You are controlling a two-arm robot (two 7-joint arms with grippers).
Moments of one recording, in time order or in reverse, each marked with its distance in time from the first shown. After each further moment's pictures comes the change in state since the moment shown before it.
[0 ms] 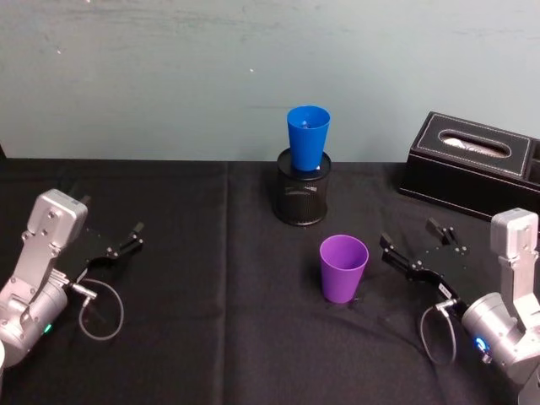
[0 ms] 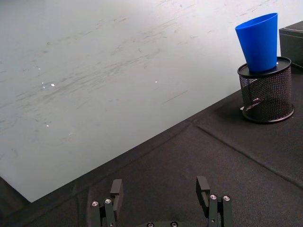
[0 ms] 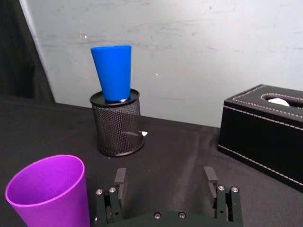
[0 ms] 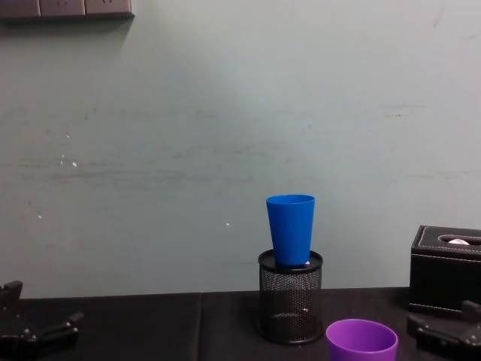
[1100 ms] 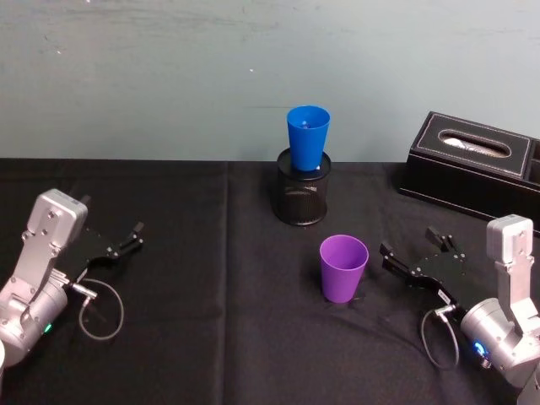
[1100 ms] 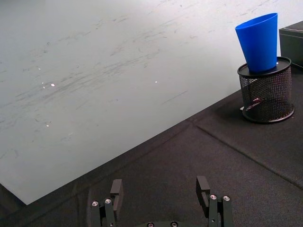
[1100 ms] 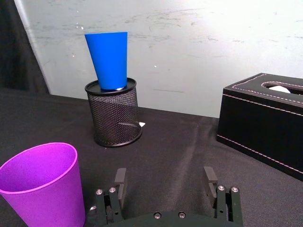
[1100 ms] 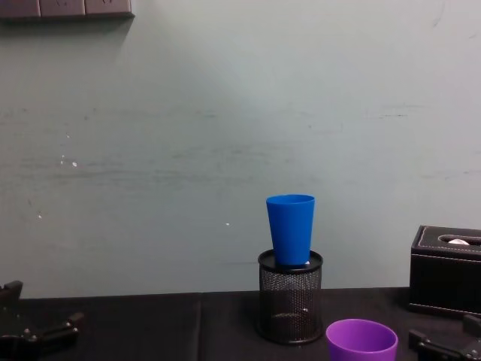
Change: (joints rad) left arm 0.000 0.000 0.000 0.000 0.000 0.000 0.000; right arm 0.011 -0.011 0.008 0.042 -0.016 -0.001 0.011
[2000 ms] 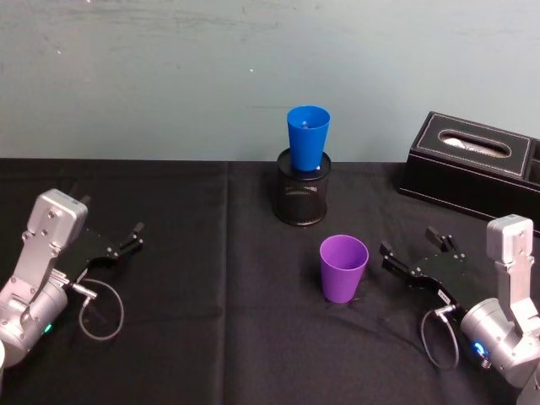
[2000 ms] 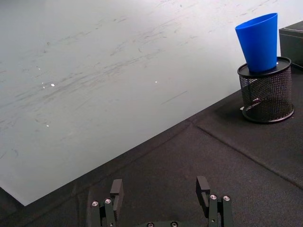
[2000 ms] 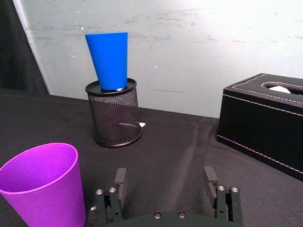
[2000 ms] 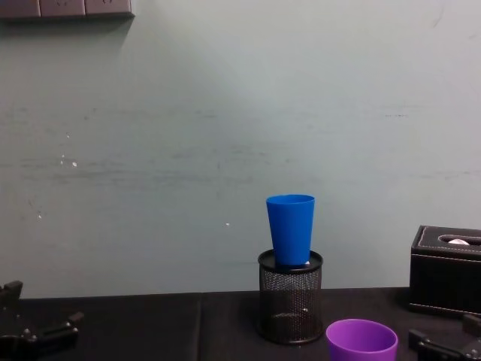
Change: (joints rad) left arm 0.000 0.000 0.000 0.000 0.000 0.000 0.000; right arm -0.001 0.001 -0.001 -0.002 0.002 0.000 -0.001
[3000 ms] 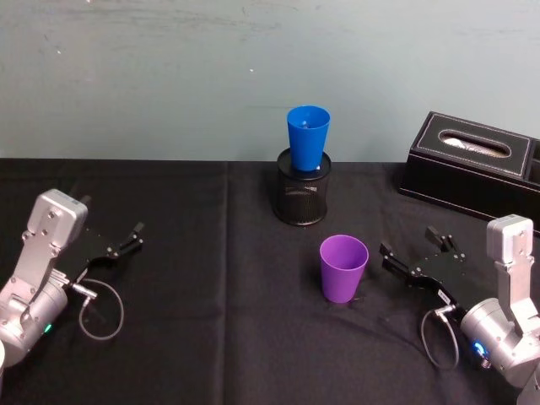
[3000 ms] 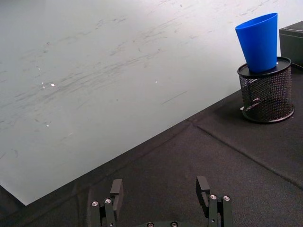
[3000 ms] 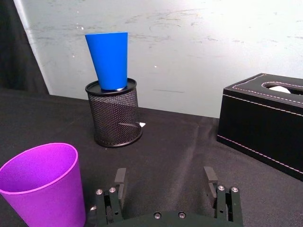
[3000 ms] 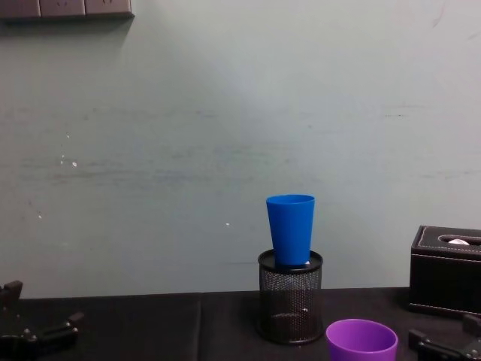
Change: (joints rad) left arm 0.000 0.000 0.000 0.000 0.000 0.000 0.000; right arm 0.000 0.000 0.000 0.000 0.000 0.000 0.000
